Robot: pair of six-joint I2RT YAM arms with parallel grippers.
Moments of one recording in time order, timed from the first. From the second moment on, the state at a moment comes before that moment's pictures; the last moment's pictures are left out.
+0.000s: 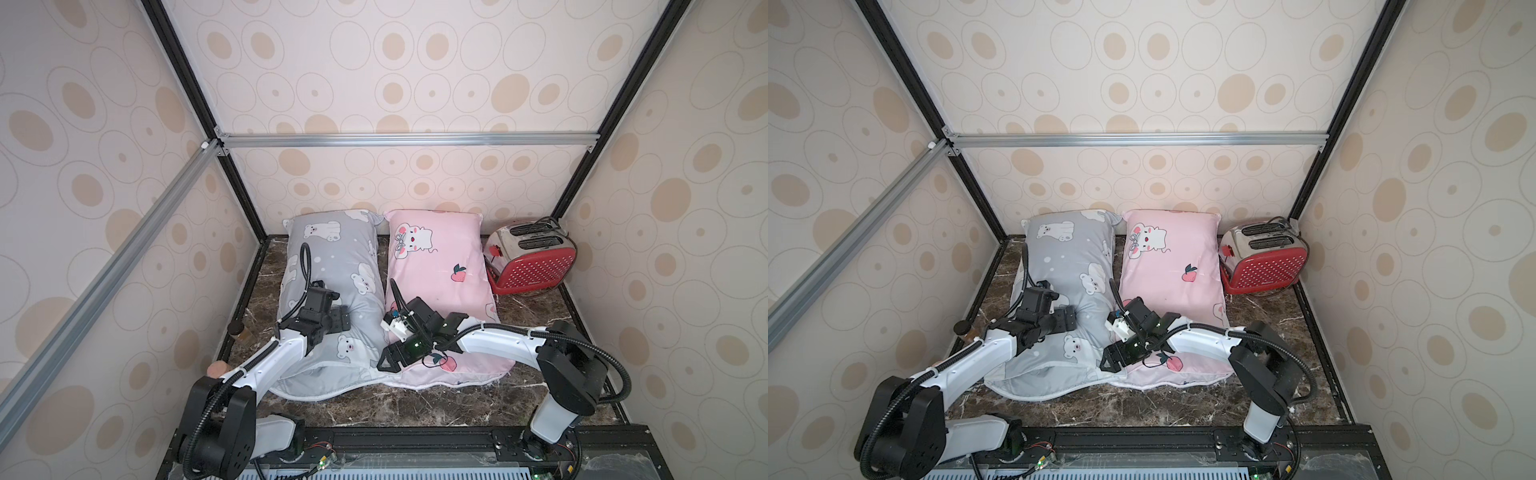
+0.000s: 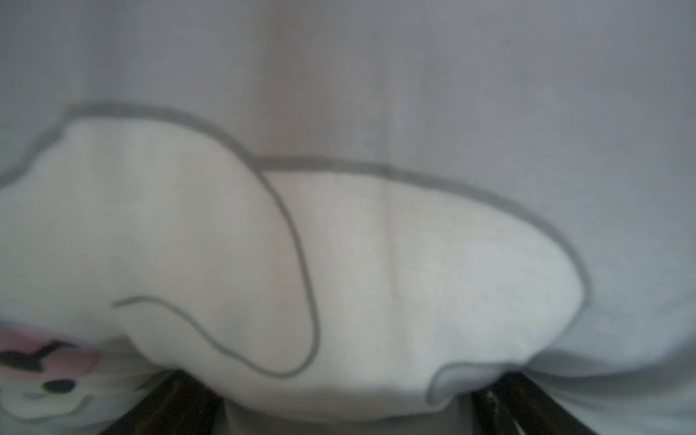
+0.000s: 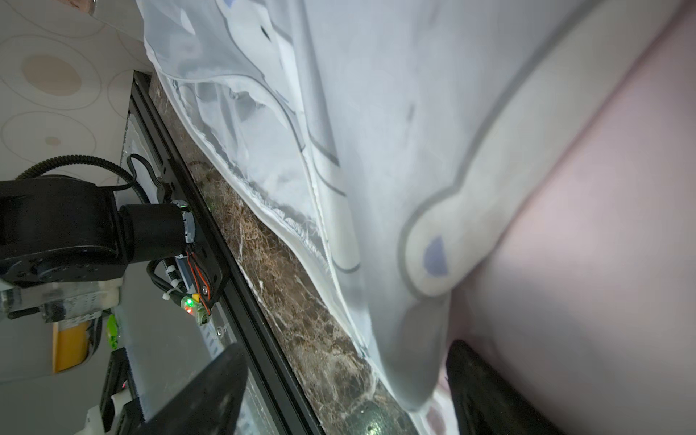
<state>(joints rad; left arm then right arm) -0.27 1.29 0.70 -0.31 -0.14 -0.37 0.89 1.71 1.03 -0.33 -0.53 0.45</state>
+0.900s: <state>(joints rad) -0.27 1.30 0.71 -0.31 -0.14 -0.38 0.86 1.69 0.81 0.00 -0.61 0.67</state>
